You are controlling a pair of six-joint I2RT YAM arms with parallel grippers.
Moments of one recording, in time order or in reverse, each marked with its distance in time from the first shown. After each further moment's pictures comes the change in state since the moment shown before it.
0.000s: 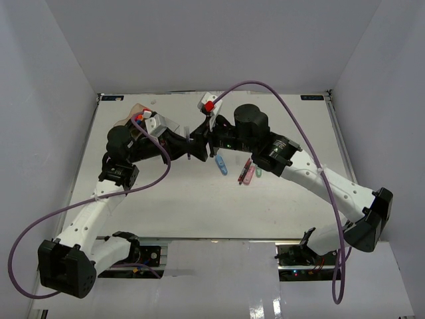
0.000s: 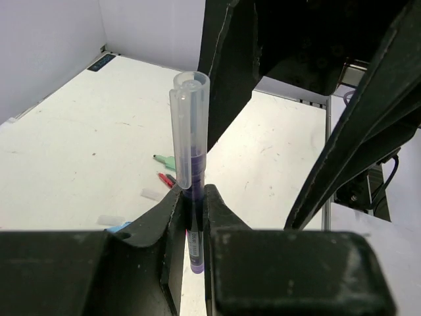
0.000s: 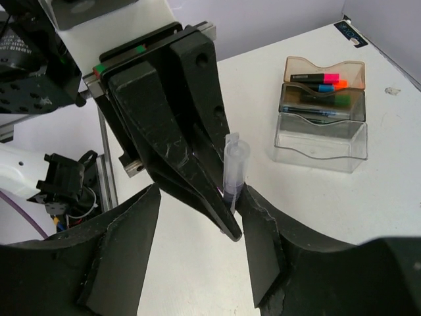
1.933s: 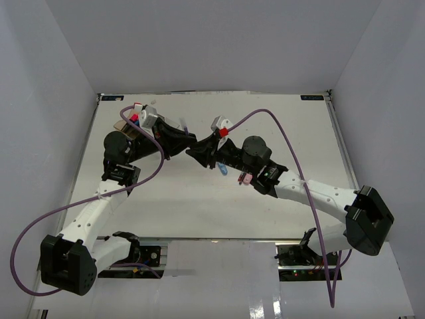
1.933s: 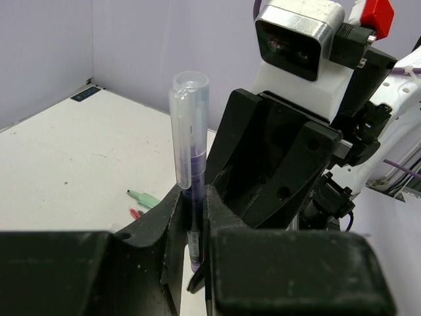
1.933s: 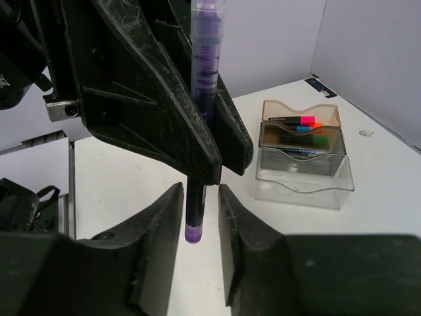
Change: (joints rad) left arm 0.001 0.028 -0.040 0.317 -0.064 -0.366; right arm 0.001 -0.050 -0.516 0.745 0.063 0.024
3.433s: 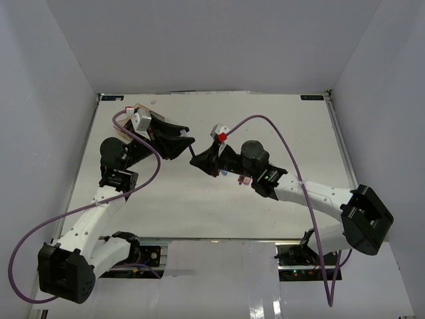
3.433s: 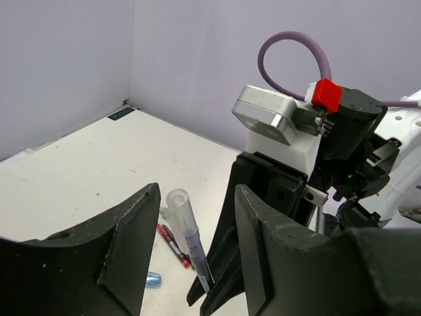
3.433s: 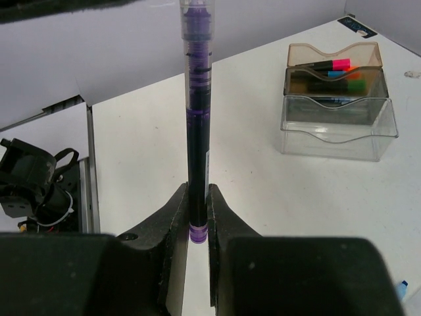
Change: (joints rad) left arm 0.004 -0.067 -0.036 0.014 -0.116 0.029; right arm -0.022 0.007 -0.079 -0.032 -0.061 0.069
